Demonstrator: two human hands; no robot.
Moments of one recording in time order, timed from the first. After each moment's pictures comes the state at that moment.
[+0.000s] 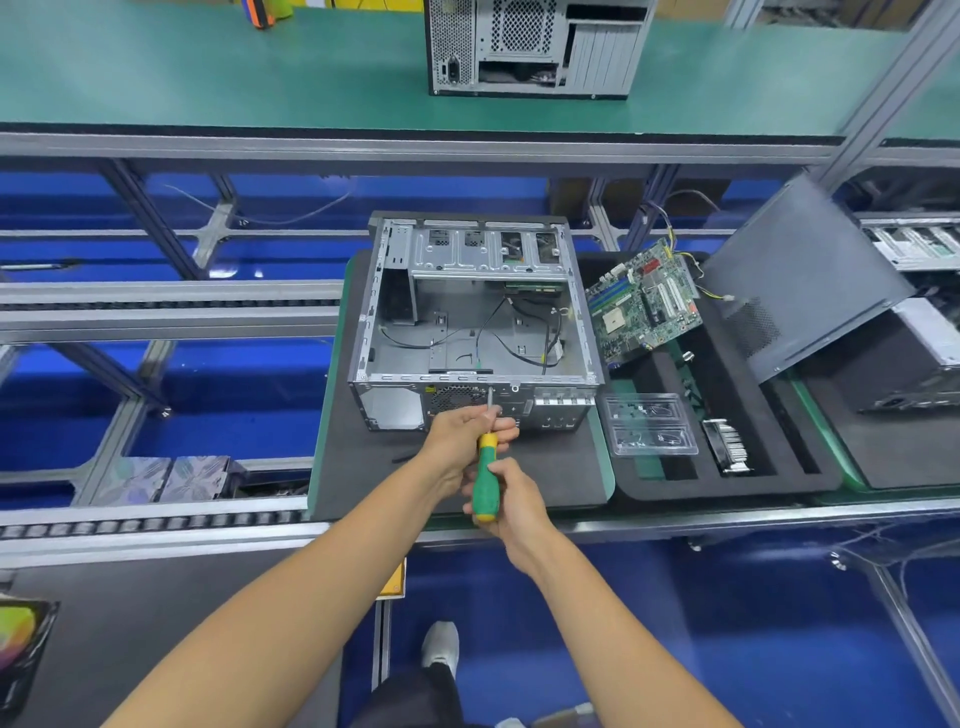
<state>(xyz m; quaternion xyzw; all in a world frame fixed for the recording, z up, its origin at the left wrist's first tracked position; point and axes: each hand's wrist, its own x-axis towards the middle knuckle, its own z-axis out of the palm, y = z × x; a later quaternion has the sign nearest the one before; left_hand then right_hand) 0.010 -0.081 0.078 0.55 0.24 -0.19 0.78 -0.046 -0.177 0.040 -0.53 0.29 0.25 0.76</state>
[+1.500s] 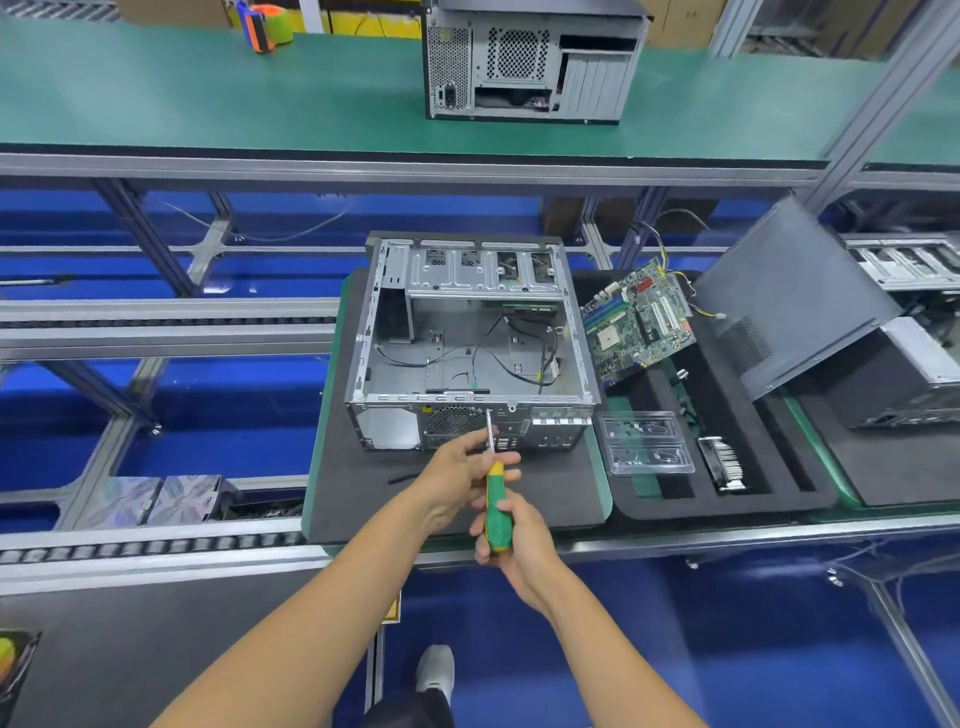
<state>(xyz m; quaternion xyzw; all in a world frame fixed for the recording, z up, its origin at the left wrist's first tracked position) -0.001 -0.071 0.070 0.57 0.16 -0.26 0.77 -0.058 -0.191 0.027 -0.51 0.23 0.26 0.78</state>
